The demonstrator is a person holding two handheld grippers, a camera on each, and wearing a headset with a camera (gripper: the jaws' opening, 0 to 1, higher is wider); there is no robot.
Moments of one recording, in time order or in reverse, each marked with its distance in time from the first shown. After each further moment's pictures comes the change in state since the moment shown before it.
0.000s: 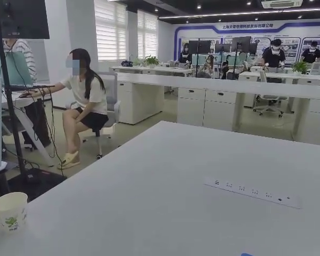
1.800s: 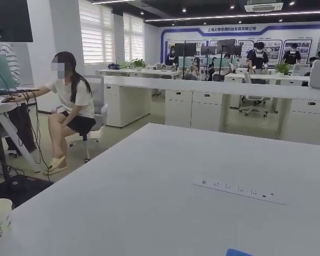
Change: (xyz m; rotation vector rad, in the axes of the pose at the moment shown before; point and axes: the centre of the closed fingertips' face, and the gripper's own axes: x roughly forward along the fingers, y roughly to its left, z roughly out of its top) left arm -0.001 -0.001 0.002 -0.002 -0.009 -0.001; right arm -0.053 0.099 -0.037 0.044 -0.014 0.135
